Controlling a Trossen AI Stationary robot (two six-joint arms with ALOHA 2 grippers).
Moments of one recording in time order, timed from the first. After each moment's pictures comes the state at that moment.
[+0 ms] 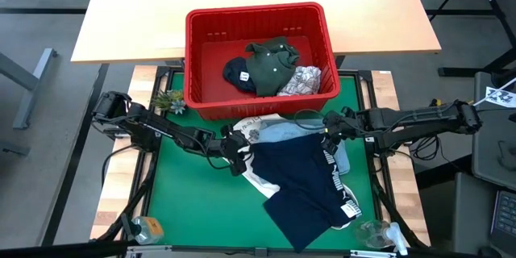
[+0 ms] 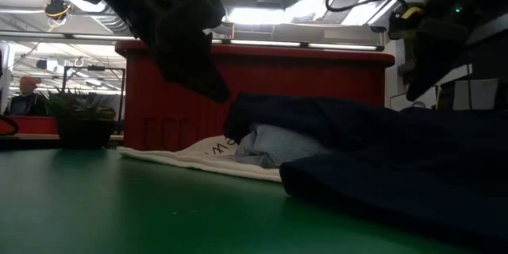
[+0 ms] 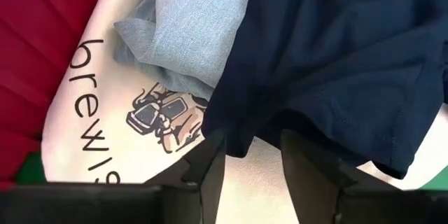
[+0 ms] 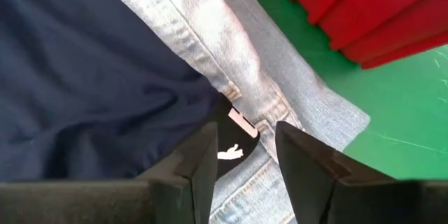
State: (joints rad) left arm -0.20 1.58 0.83 -0.07 -0.38 -0.44; right arm 0.03 1.00 0.70 -0.84 0.27 0.52
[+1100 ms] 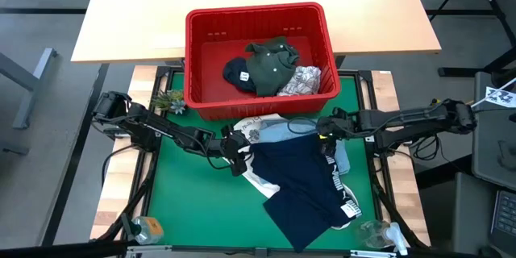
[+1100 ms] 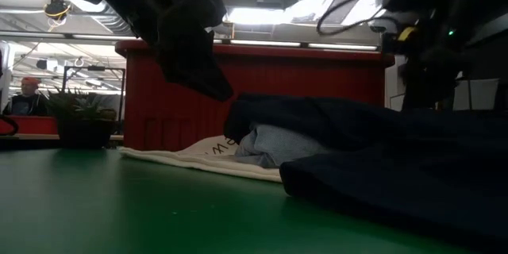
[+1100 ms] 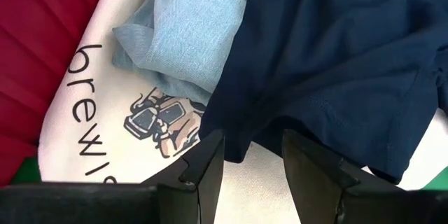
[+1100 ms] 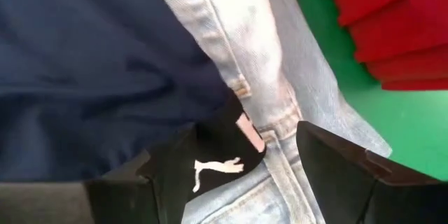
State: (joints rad) left arm -0.20 1.58 0.83 -0.06 -0.38 -0.44; right arm -0.02 1.12 0.65 -0.74 0.23 0.27
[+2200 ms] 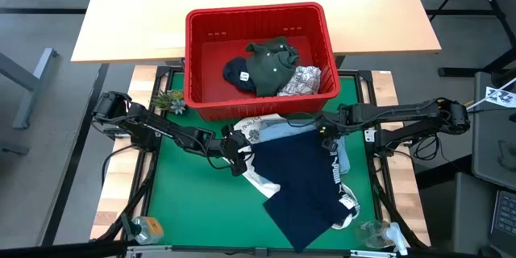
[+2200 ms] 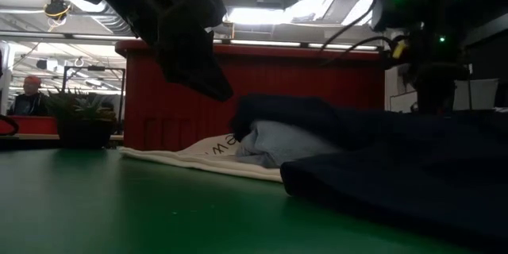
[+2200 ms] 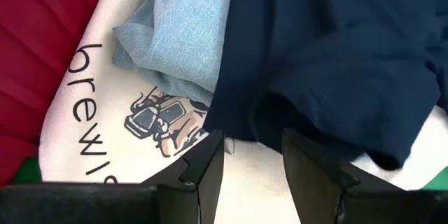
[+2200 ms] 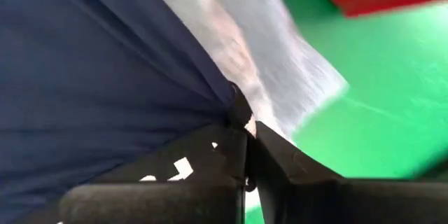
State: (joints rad) left arm -0.20 1.58 0.83 -0.06 -0.38 -0.44; right arm -0.11 1.21 0.74 -0.96 0.25 0.33
